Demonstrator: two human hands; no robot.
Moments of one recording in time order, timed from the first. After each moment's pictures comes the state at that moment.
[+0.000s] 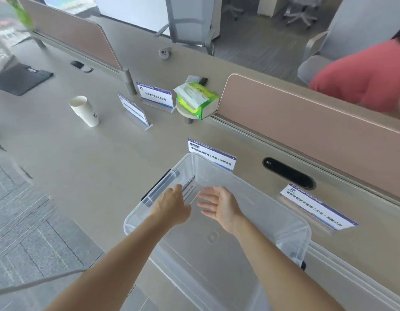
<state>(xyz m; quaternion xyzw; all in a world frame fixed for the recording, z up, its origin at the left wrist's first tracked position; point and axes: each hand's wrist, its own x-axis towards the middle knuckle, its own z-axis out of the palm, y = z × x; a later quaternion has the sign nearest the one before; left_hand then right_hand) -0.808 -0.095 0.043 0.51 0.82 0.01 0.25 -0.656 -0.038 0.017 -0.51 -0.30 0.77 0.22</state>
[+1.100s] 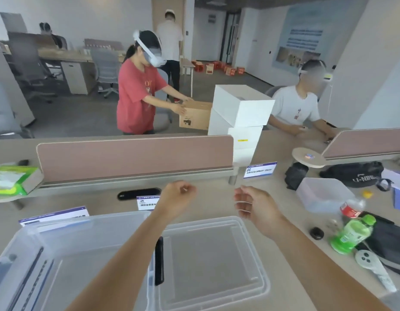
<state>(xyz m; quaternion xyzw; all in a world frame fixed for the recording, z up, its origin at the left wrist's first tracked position) -0.479 -0.138 0.190 0.70 0.48 0.26 0.46 -0.292 -0.256 0.206 -0.64 -0.20 0.45 0.59</state>
